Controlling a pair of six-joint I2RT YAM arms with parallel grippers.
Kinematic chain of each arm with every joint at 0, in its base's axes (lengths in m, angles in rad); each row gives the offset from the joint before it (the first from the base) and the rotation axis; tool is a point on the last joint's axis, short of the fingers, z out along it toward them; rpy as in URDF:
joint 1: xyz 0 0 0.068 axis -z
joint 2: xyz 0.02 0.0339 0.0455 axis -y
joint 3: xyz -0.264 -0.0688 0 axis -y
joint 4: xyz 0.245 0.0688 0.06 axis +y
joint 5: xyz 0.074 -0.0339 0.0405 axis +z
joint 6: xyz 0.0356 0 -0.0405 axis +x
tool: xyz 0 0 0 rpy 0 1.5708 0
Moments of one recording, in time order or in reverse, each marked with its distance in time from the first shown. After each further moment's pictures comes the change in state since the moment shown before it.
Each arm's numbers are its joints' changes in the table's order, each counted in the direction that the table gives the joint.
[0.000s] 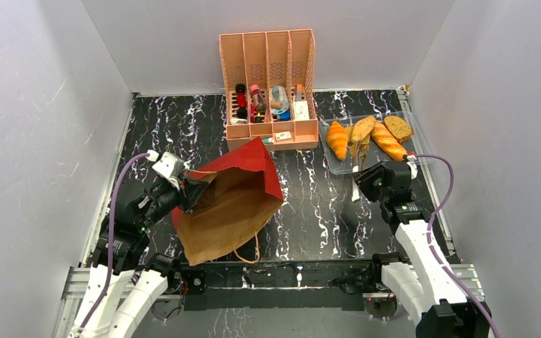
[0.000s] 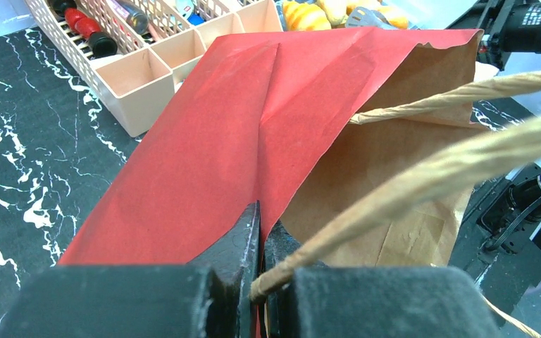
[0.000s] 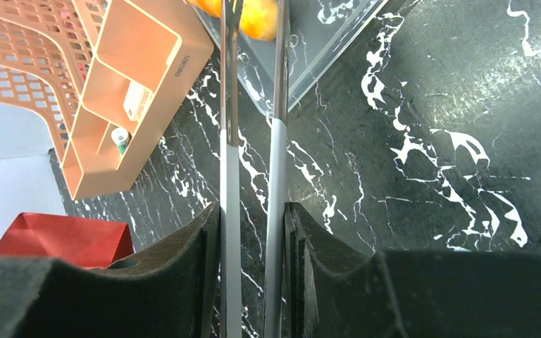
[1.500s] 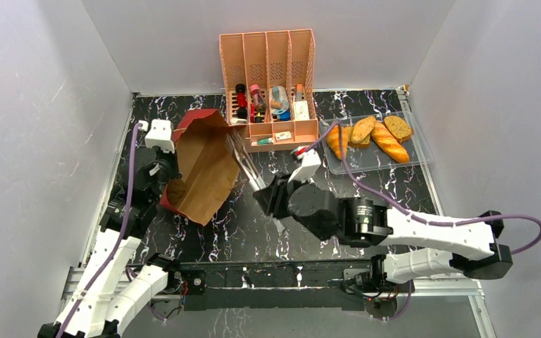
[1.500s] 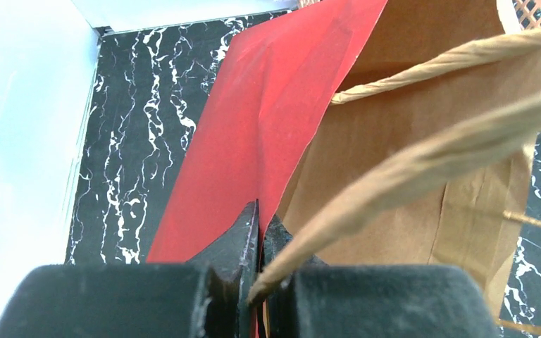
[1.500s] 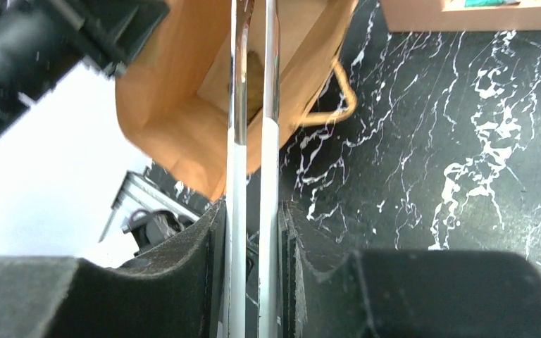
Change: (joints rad) left arm 0.000 -0.252 0.152 -0.032 0.652 0.092; right arm -1.308 -0.306 0.676 0.131 -0.642 -0.128
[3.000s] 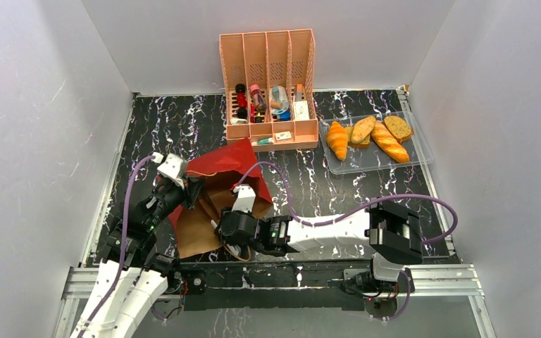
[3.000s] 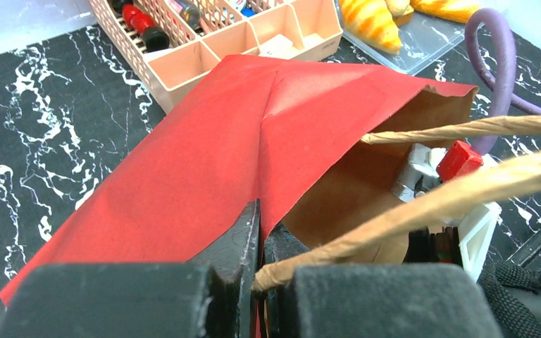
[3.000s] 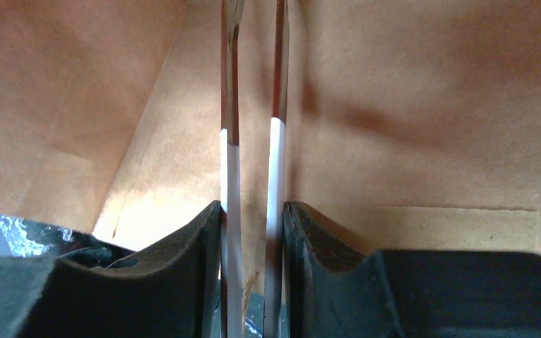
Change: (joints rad) left arm 0.000 0.263 -0.271 -0.086 -0.534 -0.016; right arm -0.028 -0.590 -0.097 -0.380 0.184 0.187
